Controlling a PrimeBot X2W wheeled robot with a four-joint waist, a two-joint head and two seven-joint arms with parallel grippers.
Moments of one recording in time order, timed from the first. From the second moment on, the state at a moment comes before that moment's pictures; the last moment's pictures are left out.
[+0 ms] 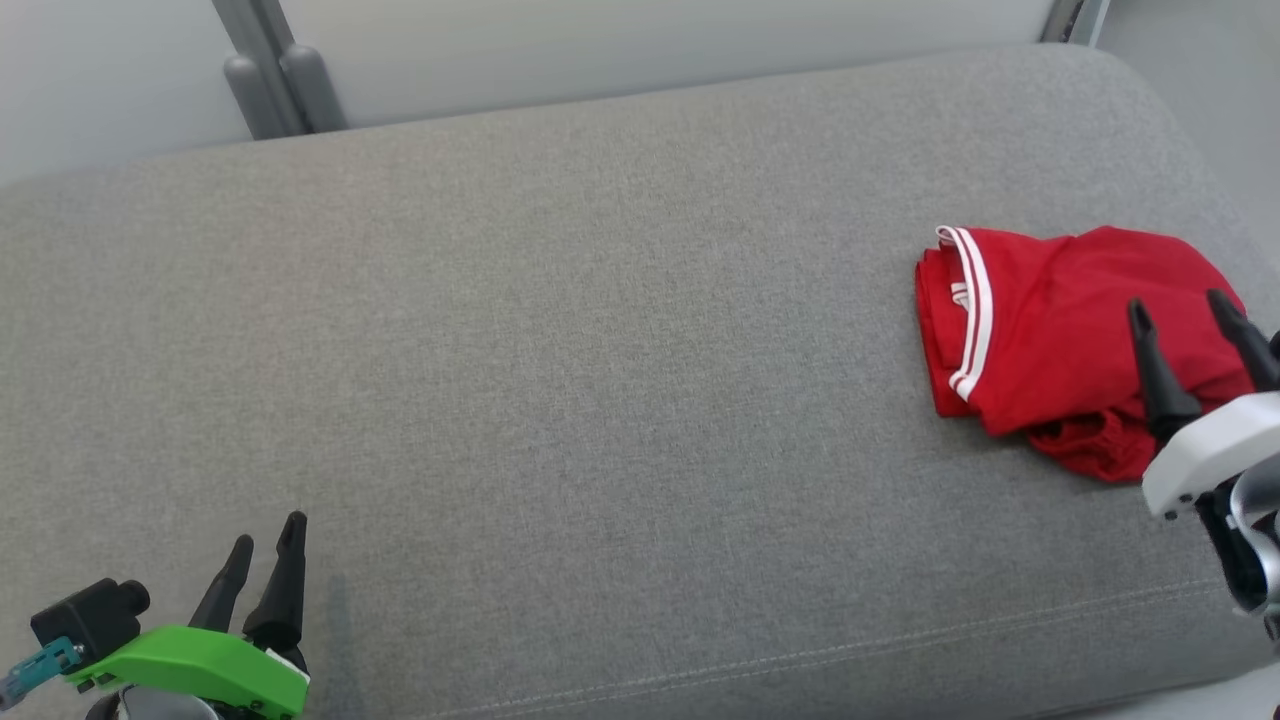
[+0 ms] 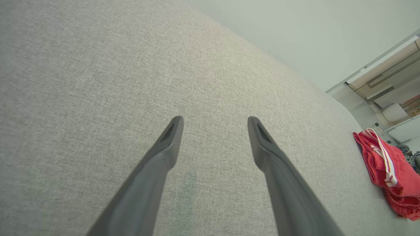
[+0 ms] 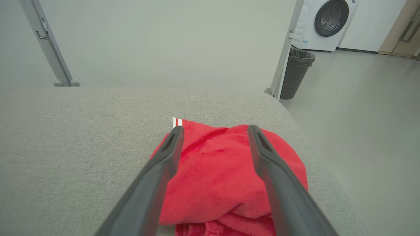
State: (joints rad) left arm -0.07 0.34 -0.38 0.34 -1.13 -0.11 -0.25; right arm -0.26 -0.59 0.44 0.32 0.62 -0.12 -0.21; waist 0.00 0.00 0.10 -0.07
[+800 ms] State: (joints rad) left arm 0.02 0.36 -0.34 0.18 -0.72 -0.02 -0.25; right arm 0.03 -0.31 0.34 0.27 0.39 -0.12 -0.25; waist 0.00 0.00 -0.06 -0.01
